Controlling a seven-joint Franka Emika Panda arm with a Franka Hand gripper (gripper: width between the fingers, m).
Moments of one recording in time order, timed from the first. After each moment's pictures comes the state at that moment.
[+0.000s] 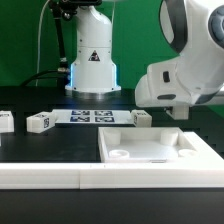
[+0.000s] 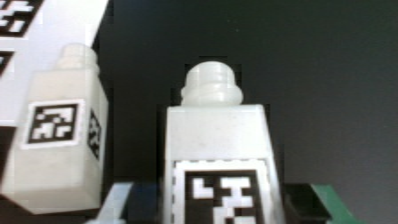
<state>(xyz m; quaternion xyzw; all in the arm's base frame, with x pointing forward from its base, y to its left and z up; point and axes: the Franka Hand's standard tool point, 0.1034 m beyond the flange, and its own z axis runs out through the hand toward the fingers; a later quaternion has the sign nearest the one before) 0.414 0.159 0.050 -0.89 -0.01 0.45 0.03</state>
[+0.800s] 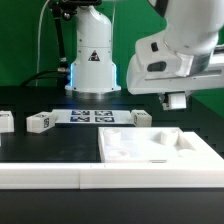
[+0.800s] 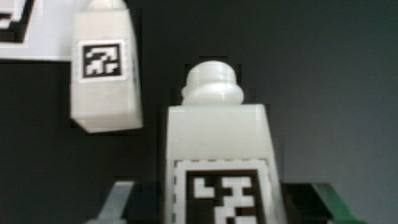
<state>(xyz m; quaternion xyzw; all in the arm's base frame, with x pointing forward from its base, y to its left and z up) 0.442 0.136 0.078 -0.96 -0.01 0.29 0.05</state>
